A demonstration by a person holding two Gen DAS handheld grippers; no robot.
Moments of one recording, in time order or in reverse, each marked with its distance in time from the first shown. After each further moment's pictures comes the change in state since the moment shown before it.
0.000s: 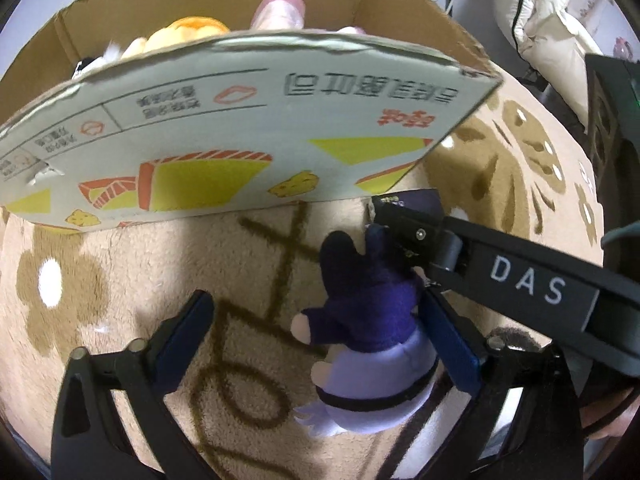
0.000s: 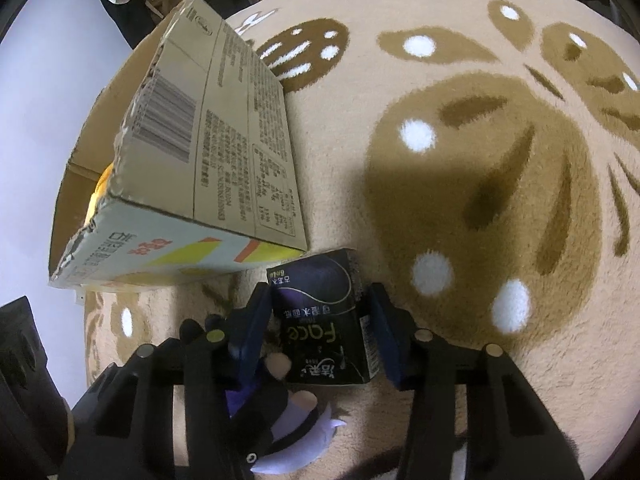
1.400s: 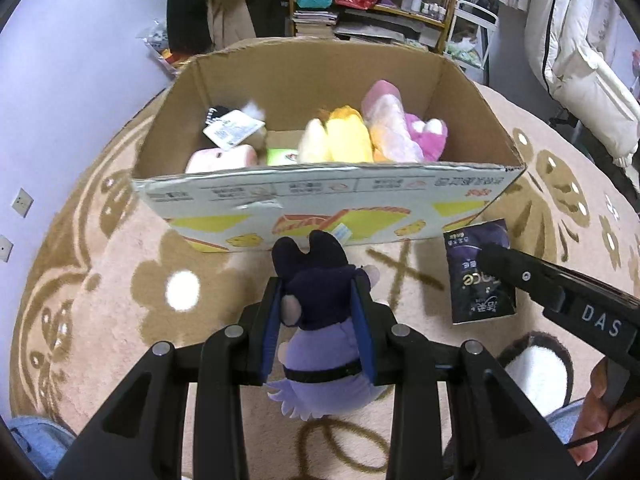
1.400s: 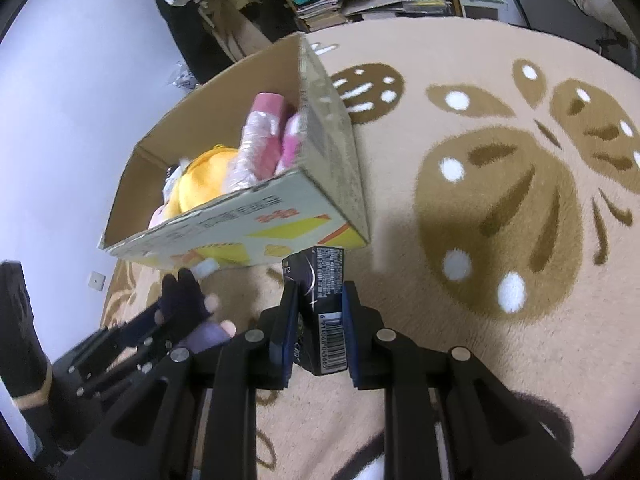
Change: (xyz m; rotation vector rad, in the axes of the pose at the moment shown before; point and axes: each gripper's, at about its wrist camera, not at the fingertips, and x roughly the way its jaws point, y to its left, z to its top) left arm -0.072 0.050 -0.006 -0.045 -0.174 0.202; right arm -0.058 0.040 -0.026 -0.136 -0.113 0.045
